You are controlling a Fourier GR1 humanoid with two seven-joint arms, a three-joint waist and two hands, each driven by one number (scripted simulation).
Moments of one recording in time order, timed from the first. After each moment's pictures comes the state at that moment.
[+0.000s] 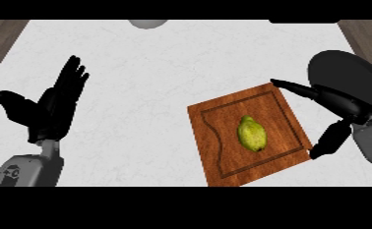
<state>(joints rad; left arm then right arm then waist) -0.16 0.31 -0.05 -1.56 0.25 0.20 0.18 -0.37 -0.65 0.25 -1.19 0.24 0.56 -0.51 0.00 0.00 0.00</state>
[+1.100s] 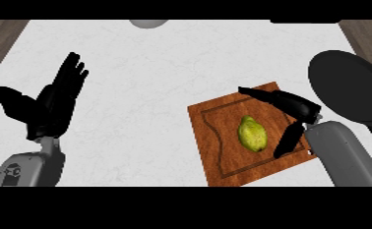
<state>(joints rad) -0.18 0.23 0.03 -1.58 0.17 0.13 0.23 -0.41 -0.38 0.21 -1.08 0.51 0.57 -0.47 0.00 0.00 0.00</state>
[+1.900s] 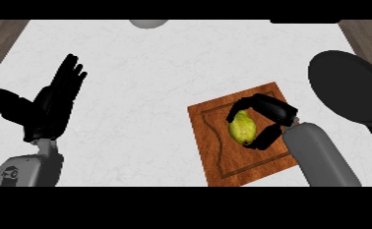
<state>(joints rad) -0.17 0.21 0.07 -1.59 0.15 0.08 0.24 -0.43 -0.25 0.19 -1.01 0.62 0.51 -0.56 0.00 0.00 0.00</state>
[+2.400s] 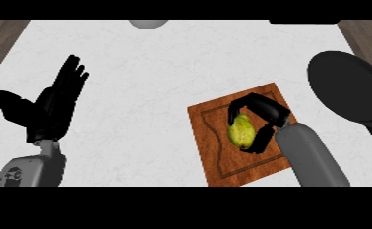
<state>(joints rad) -0.16 0.18 0.08 -1.59 0.13 0.07 0.23 -0.44 -0.19 0.15 -0.96 0.65 0.44 -0.56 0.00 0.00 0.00</state>
